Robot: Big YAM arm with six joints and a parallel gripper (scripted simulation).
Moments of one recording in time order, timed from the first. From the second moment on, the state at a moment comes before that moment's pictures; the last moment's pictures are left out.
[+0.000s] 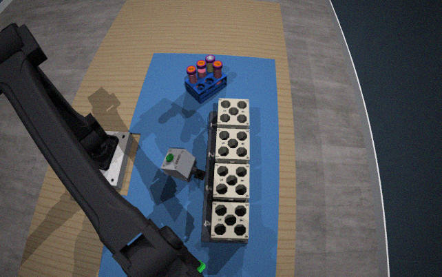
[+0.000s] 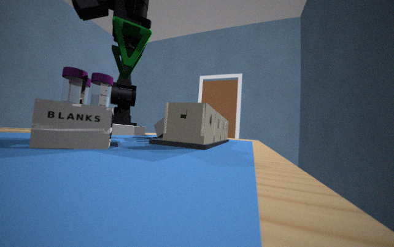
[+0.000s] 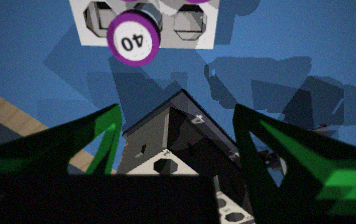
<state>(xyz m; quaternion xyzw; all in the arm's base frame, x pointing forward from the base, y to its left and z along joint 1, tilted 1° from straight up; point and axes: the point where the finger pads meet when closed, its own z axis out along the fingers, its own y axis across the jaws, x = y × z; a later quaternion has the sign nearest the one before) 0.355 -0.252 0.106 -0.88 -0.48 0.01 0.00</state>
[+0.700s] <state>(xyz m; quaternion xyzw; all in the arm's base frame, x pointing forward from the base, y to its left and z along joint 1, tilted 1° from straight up) 0.359 -0.298 0.074 -0.88 -0.47 0.01 0.01</state>
